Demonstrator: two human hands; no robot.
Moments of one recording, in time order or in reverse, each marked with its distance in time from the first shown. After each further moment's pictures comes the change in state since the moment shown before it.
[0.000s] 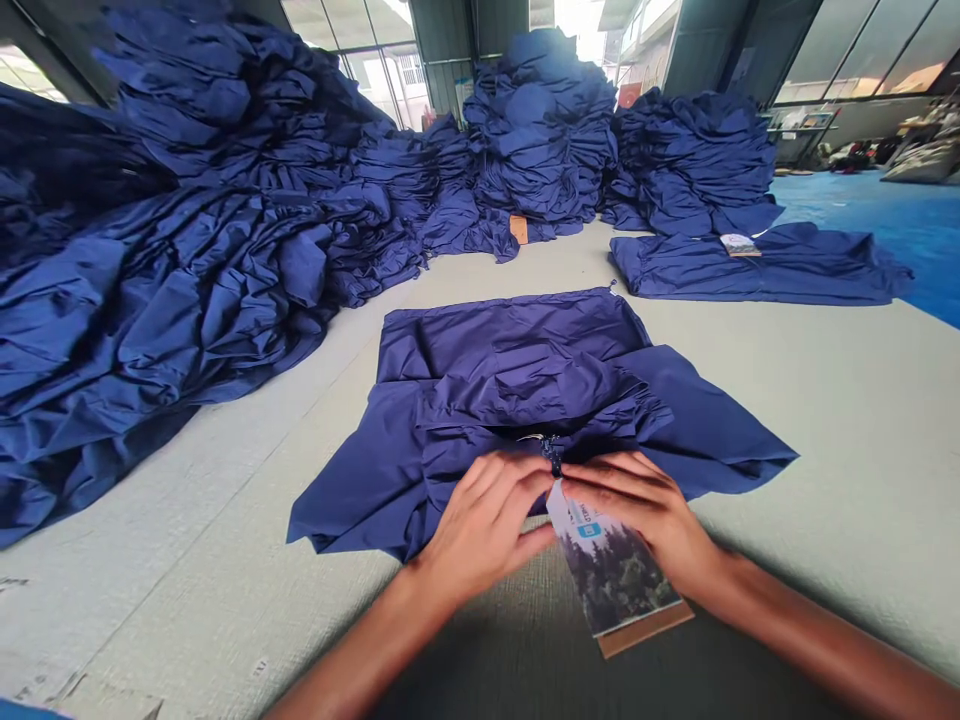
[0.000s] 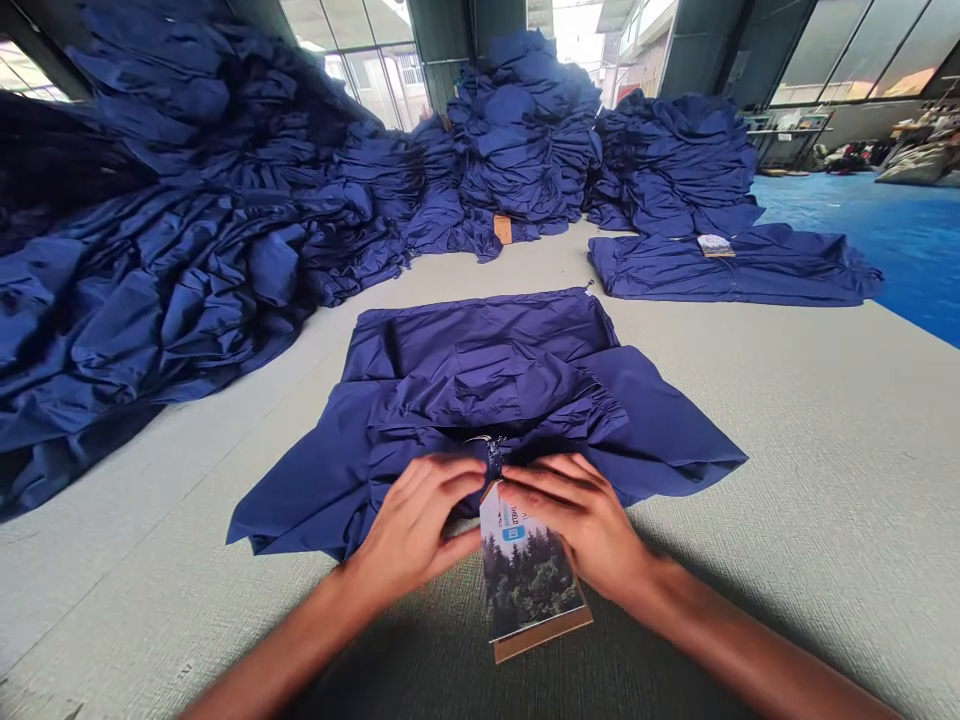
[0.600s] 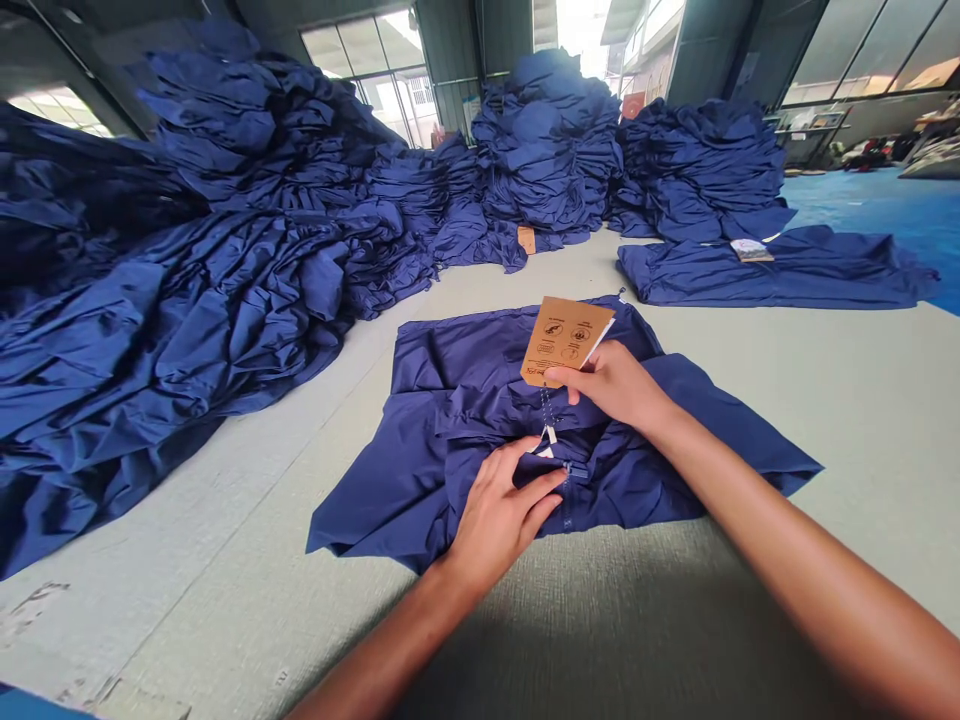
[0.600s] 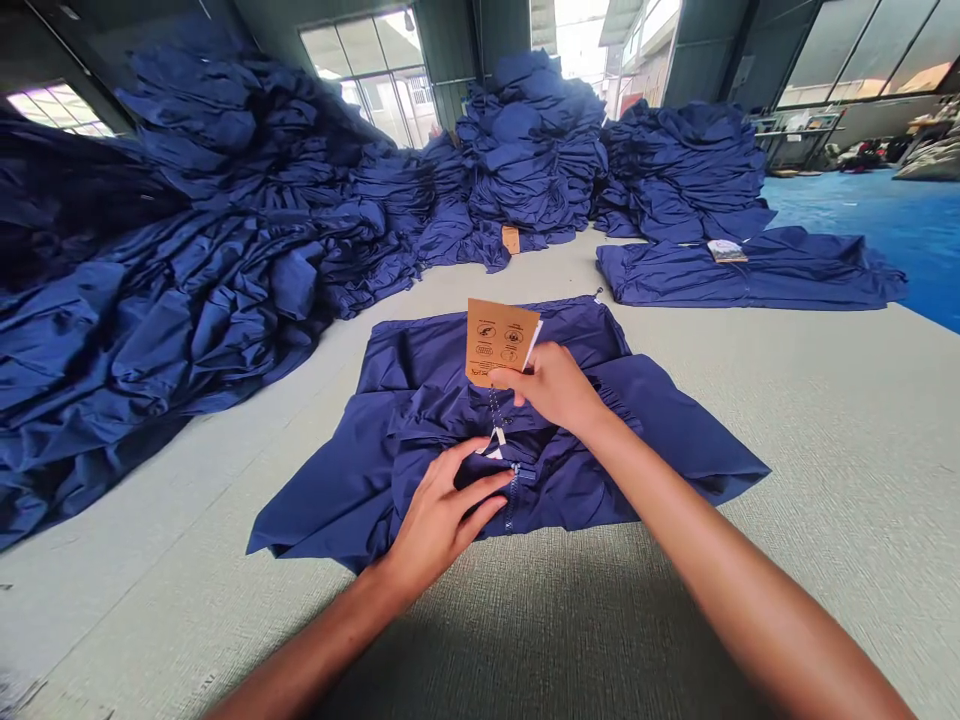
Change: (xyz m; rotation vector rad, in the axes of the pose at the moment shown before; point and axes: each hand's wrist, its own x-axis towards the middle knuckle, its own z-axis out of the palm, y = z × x) left_hand -0.008 -0.017 0.025 0.014 -0.027 -0.205; right_hand 0.140 0.056 -0.016 0.286 -0.036 0.426
